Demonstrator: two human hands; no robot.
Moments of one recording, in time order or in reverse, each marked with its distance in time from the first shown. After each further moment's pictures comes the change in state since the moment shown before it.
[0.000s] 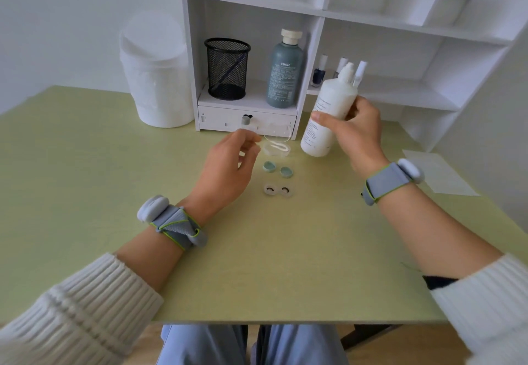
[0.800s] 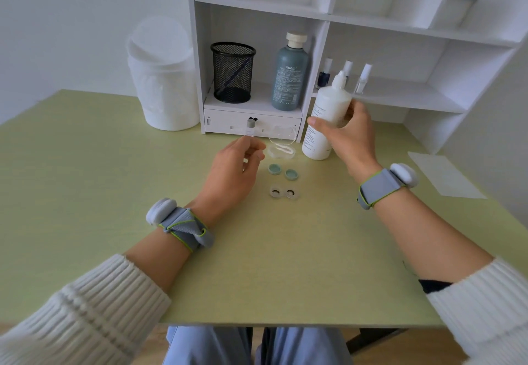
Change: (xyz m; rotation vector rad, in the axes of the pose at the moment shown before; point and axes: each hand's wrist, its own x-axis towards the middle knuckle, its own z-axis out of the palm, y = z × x) left_hand 0.000 -0.002 -0.001 -0.018 -0.050 -0.087; right_hand -0.010 -0.005 0.013 -0.109 -0.001 -0.028
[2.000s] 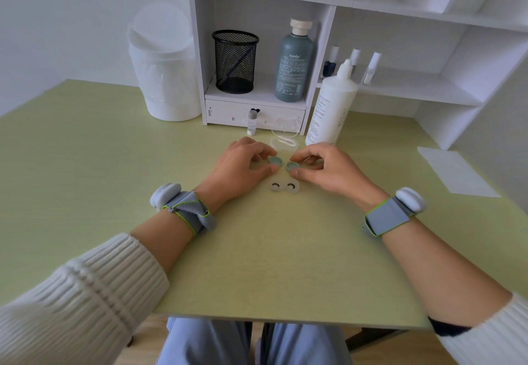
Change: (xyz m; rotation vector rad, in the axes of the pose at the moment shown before) left_hand 0.012 -0.017 0.015 0.182 -0.241 -0.057; right_hand -0.047 0.022 0.005 -0.251 -0.587 -0.063
